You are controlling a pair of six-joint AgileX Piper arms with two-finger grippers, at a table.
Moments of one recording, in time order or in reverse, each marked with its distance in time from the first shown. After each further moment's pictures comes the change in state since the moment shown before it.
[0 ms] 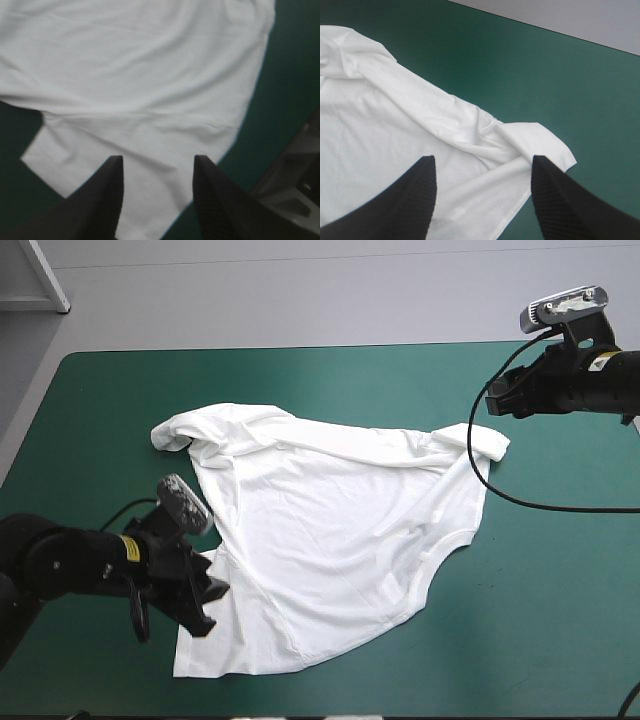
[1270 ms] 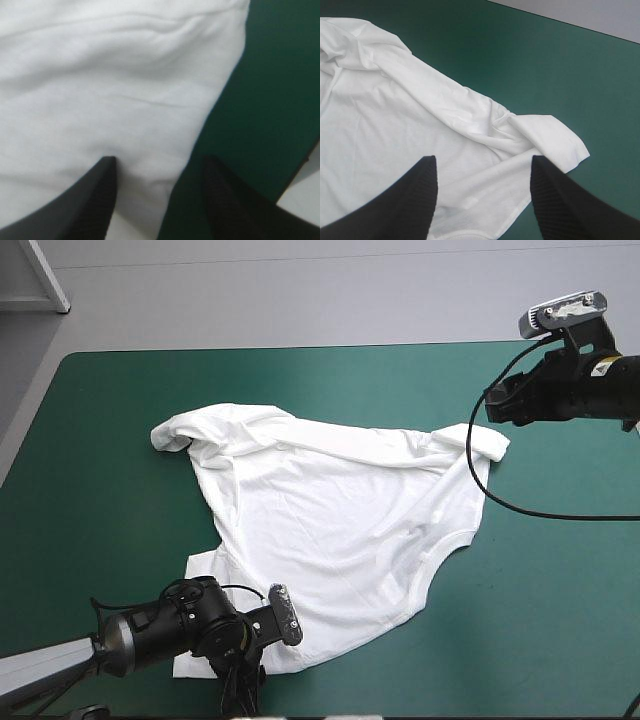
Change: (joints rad) left arm -0.544 0.335 0.412 0.276 -0.309 -0.215; right arm 0.000 -0.018 0.000 0.026 0.048 -0.001
